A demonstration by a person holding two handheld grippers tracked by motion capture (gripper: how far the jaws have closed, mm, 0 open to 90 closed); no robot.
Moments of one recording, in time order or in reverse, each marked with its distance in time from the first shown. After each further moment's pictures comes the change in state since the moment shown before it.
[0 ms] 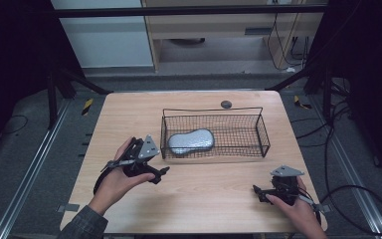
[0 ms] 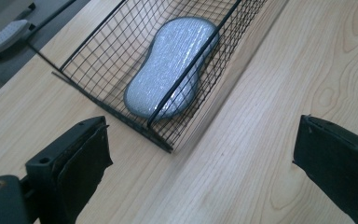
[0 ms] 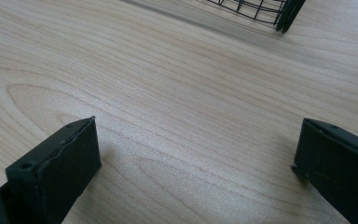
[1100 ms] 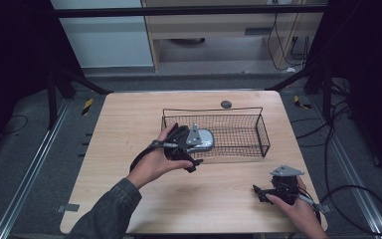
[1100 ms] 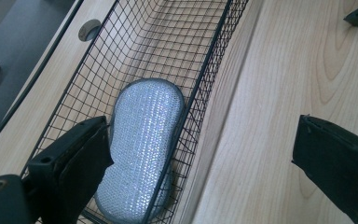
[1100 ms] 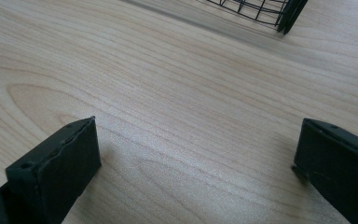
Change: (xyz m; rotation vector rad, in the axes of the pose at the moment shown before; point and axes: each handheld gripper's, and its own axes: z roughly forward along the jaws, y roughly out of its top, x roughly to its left) left arm -0.028 0.096 0.059 0.022 -0.116 0.203; right arm -0.001 0.001 0.000 0.001 0.008 -0.004
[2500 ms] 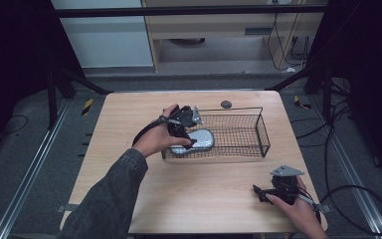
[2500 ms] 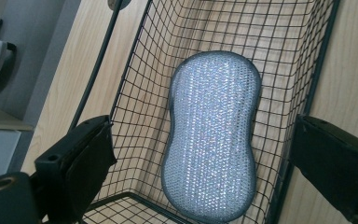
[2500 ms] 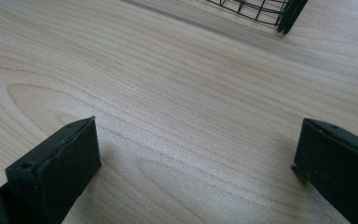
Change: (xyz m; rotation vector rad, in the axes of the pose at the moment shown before) left arm 0.064 0.013 0.034 0.180 0.036 0.098; right arm 0.000 0.000 0.000 0.000 -0.001 -0.002
